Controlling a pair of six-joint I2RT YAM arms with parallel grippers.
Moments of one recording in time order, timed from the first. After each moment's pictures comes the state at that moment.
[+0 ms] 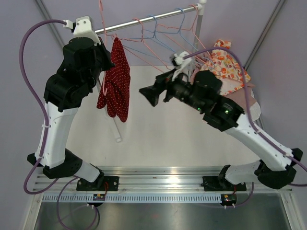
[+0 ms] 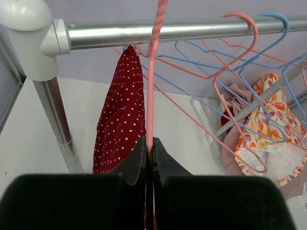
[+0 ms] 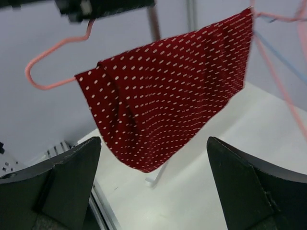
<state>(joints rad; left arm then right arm) -0.57 1.48 2.30 -1.01 -0.50 -0.35 0.89 1.27 1.63 -0.30 -0.02 0.22</state>
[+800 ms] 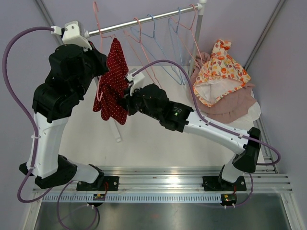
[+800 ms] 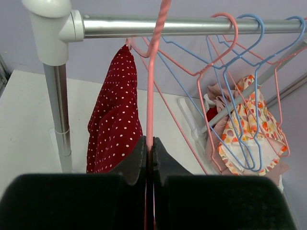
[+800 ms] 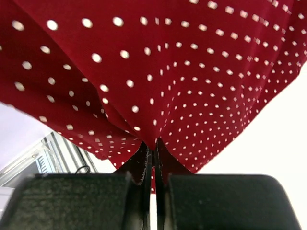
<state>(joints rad) -0.57 1.39 2.23 -1.00 -0.45 -0.40 1.11 1.65 1.67 -0.18 0.14 0.28</state>
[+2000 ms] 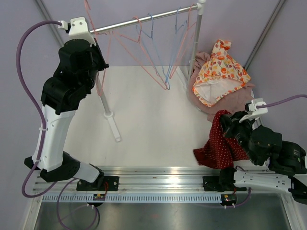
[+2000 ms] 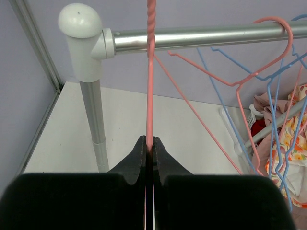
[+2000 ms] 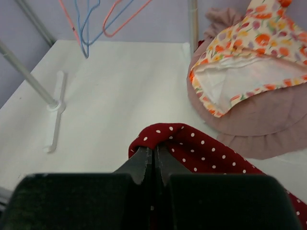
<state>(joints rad) -0.55 1.44 2.24 -0.98 -0.60 -0.26 1.25 0.58 1.20 -0.85 0.92 0.39</state>
